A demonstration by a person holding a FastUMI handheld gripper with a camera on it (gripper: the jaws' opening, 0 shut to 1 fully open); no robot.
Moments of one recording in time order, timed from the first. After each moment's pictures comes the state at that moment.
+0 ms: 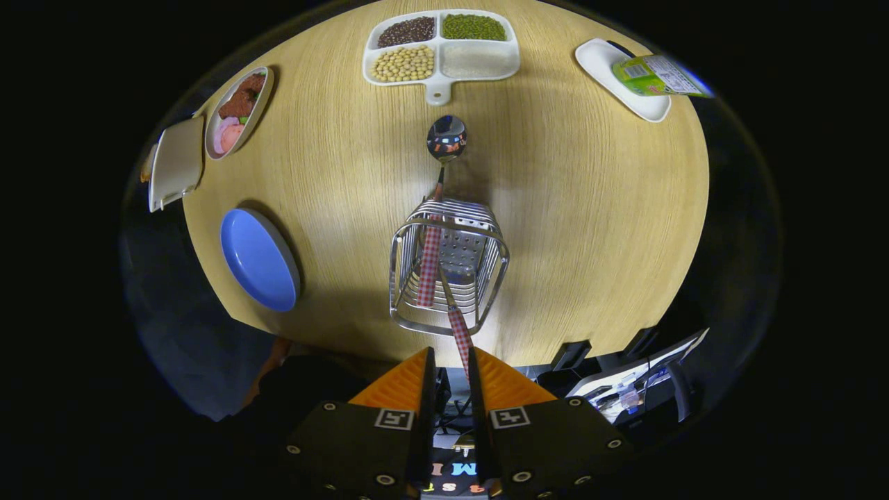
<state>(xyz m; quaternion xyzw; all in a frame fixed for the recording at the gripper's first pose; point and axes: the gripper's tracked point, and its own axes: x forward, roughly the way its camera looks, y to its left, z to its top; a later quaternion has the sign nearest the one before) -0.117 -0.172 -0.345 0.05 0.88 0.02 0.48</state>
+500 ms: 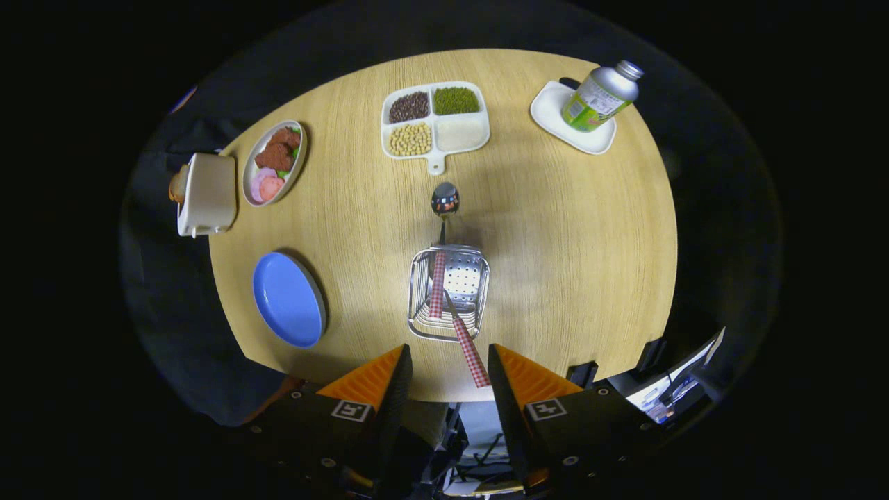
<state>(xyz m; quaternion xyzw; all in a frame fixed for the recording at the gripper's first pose) -0.088 -0.175 -0.307 0.10 0.75 -0.02 0.66</state>
